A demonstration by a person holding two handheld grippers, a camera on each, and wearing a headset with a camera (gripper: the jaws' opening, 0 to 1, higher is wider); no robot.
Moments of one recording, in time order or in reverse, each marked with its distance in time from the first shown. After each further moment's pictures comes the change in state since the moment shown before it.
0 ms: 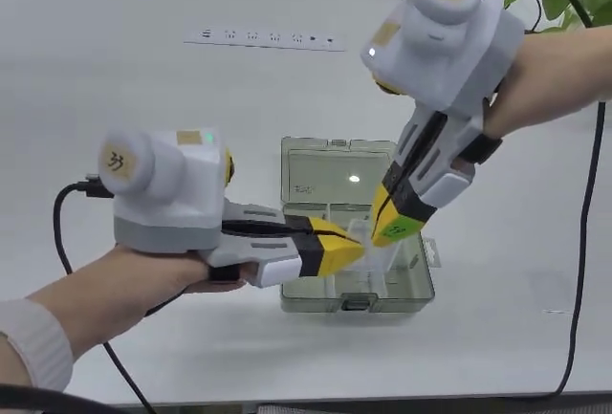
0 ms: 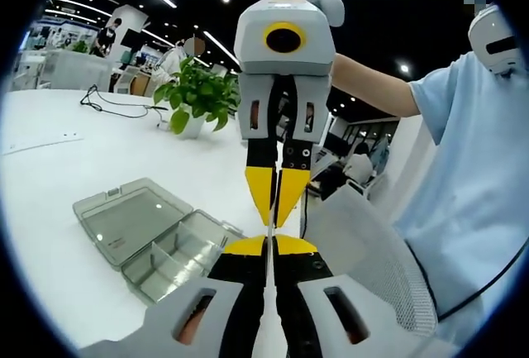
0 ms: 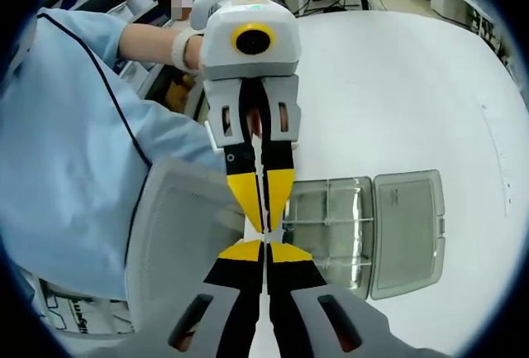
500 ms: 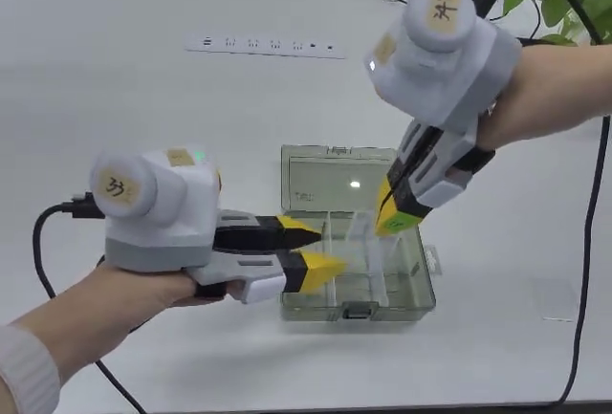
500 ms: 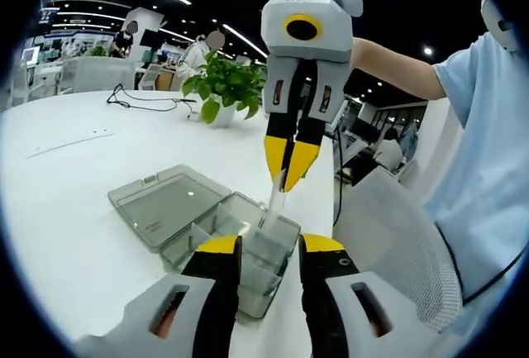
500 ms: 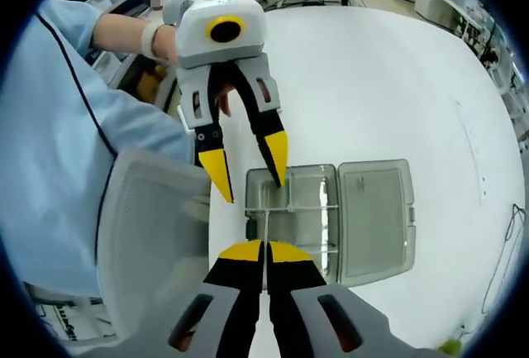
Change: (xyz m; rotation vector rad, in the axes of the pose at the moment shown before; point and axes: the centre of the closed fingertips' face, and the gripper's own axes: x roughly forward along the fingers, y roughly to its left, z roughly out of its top) left arm -0.017 0.035 -0.020 0.031 0.068 0.186; right arm -0.006 -0.038 -0.017 -0.001 0.069 -0.202
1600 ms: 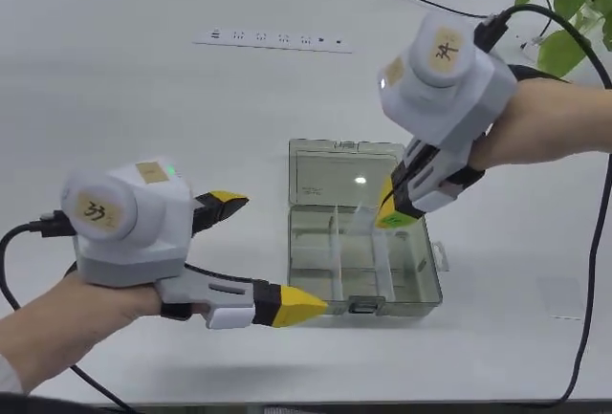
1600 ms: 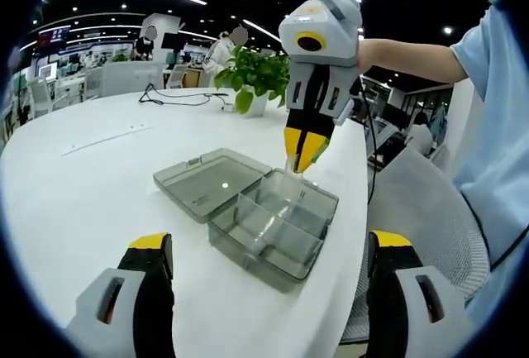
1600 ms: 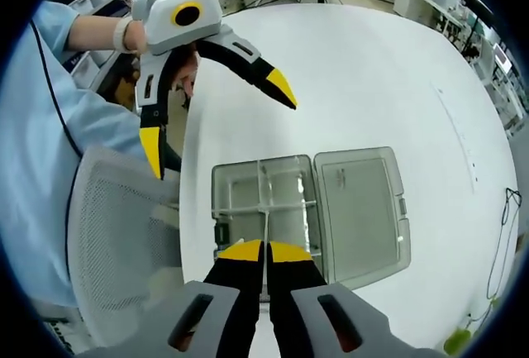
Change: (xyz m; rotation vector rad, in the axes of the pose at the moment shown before) left arm -0.028 0.033 -0.022 0.044 0.035 0.166; right arm 0.025 -0.025 -0.003 0.065 -0.060 -0.066
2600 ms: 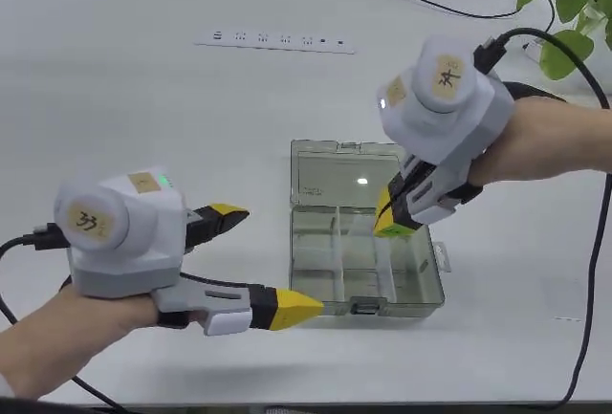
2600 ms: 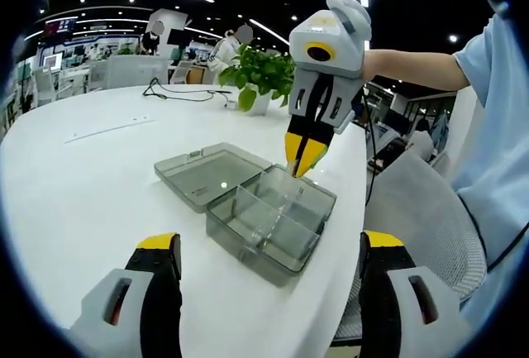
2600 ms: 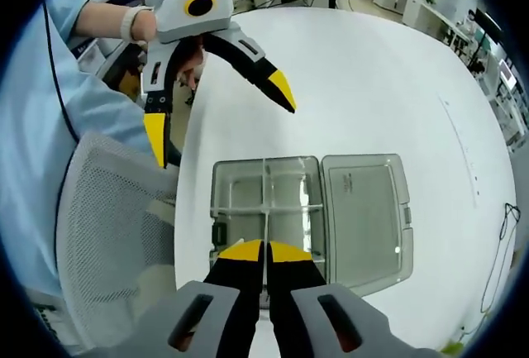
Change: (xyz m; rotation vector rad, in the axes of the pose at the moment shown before) left arm -0.003 -0.002 -0.008 -0.039 0.001 0.002; right arm 0.009 0.004 -0.004 -0.073 -0.016 -0.008
